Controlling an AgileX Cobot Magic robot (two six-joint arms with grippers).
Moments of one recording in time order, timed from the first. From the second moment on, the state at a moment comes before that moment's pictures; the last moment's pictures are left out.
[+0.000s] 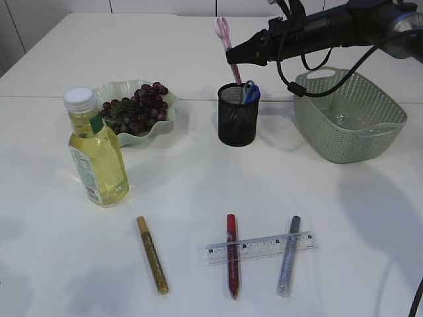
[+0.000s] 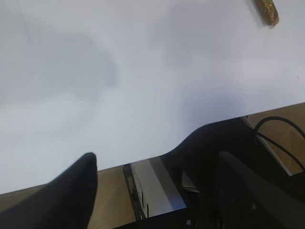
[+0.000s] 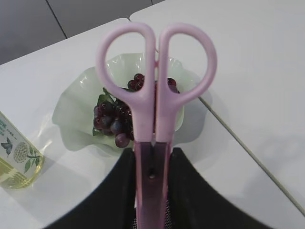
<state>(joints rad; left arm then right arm) -0.26 1.12 -0.69 -0.21 1.05 -0.02 0.05 2.56 -2.43 1.17 1.13 -1.31</state>
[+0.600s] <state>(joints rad) -0.26 1.12 -0.69 -0.21 1.06 -0.02 0.05 2.56 -2.43 1.13 1.14 -1.31</state>
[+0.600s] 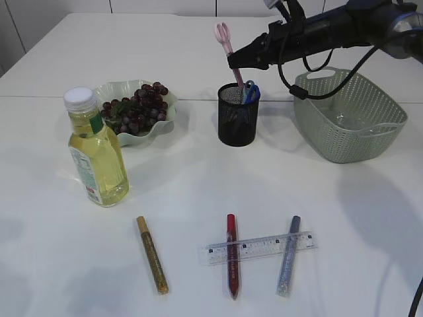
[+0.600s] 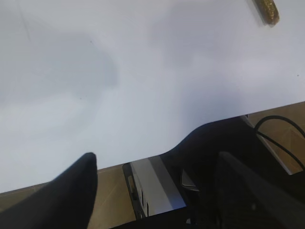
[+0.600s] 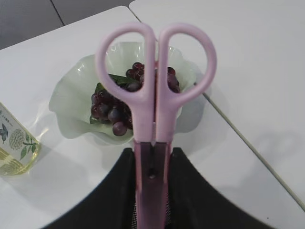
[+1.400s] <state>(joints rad) -0.26 1.12 -0.69 -0.21 1.06 -0.02 0.05 2.60 -2.43 1.18 1.12 -1.32</state>
